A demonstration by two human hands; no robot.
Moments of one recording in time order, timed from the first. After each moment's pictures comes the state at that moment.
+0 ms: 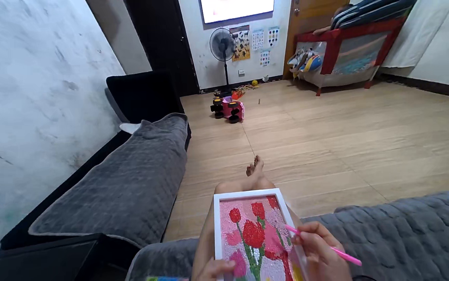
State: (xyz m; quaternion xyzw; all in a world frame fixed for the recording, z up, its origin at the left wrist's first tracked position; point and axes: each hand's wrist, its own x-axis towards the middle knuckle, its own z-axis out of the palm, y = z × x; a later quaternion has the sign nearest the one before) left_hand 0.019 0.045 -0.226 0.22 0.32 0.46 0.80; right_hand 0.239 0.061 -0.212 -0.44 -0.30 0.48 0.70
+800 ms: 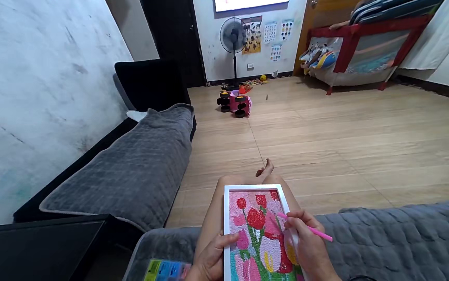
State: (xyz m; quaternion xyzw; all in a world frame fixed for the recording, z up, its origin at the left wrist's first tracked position) left_hand 0.011 0.088 -0.274 0.20 0.32 0.43 0.82; right_hand 0.229 0.101 -0.255 -0.50 -0.34 0.44 0.67
